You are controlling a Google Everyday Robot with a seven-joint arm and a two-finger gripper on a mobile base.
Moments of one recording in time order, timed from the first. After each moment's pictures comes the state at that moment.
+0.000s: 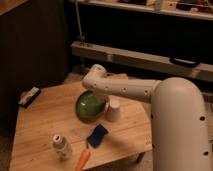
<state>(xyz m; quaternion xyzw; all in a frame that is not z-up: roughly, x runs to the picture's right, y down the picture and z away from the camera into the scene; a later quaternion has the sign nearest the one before) -0.008 0.081 0.859 -0.22 -0.12 -0.76 0.60</state>
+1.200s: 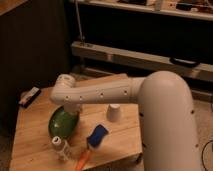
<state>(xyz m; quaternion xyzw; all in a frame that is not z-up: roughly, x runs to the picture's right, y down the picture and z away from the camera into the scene) -0.180 0.108 0.813 -0.14 -0.20 -0.82 0.52</state>
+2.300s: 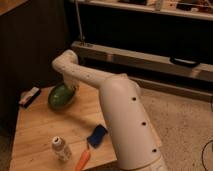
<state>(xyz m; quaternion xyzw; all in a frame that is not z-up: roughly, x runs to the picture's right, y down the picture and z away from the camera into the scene) -0.166 -0.014 0.928 -0.16 -0.20 -0.75 0.61</state>
